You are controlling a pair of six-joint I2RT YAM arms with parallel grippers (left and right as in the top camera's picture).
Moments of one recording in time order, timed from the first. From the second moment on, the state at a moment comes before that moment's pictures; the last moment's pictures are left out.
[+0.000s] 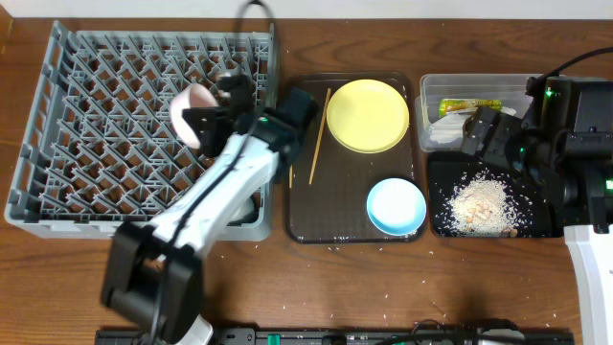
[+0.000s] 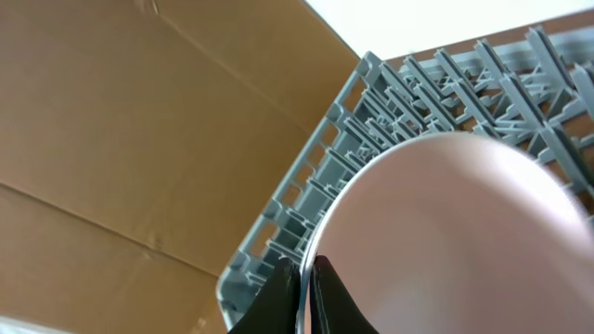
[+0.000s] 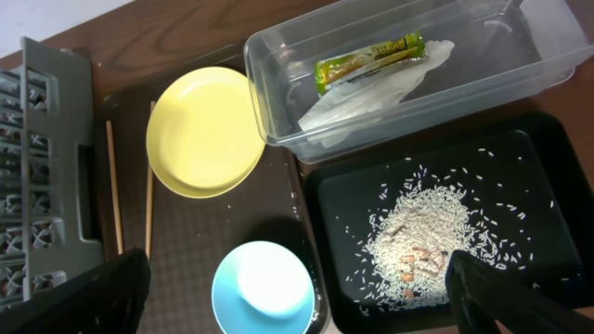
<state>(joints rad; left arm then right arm) -0.50 1.75 1.35 -1.05 -1.40 -0.64 0.04 1.23 1.44 -1.10 -0.03 0.39</state>
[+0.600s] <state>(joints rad) -0.56 1.87 1.34 -1.14 -1.48 -0.61 0.04 1.23 1.44 -1.10 -0.03 0.39</state>
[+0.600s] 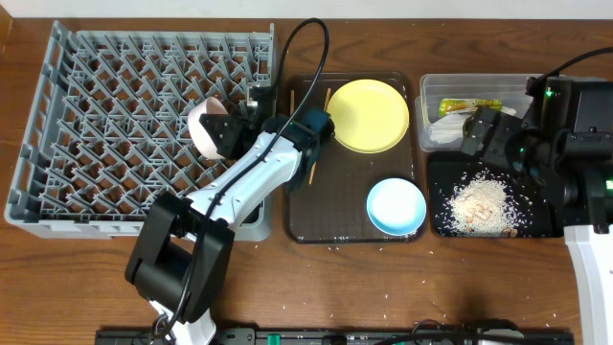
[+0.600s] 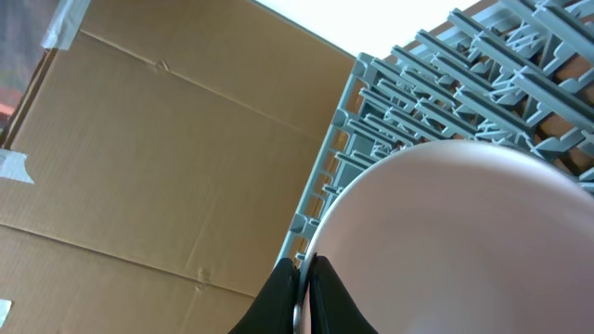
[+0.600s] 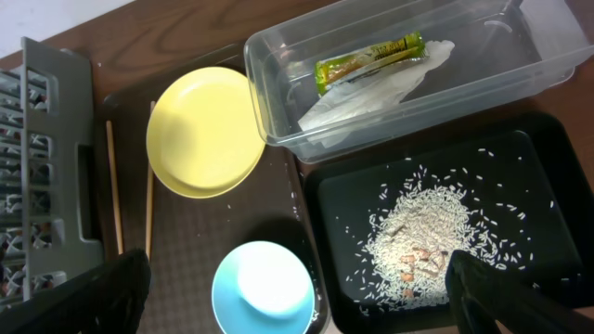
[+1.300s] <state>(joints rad) -0.54 1.87 1.25 -1.10 -1.54 -0.59 0.04 1.23 1.44 -1.10 -0.03 0.39</state>
